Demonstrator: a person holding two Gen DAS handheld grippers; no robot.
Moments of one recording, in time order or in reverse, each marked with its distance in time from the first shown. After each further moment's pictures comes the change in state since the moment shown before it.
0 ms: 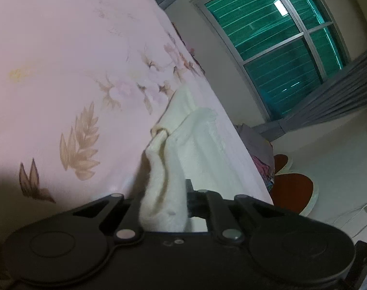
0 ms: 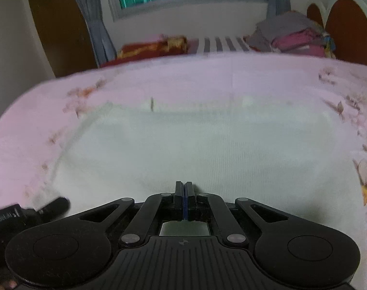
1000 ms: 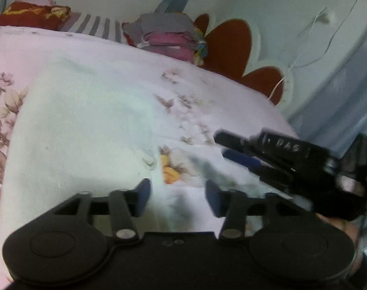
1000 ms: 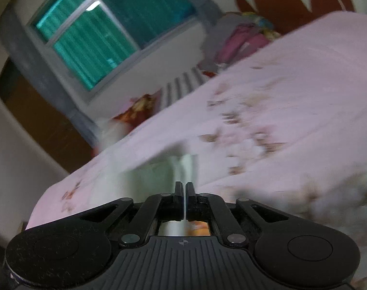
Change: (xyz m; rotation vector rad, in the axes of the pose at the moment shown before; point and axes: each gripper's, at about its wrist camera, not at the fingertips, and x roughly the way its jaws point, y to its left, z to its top) left arm 0.037 -0.251 -0.182 0.675 0.453 -0.165; right arm -0.129 -0.259 0.004 0.465 -0.201 0.135
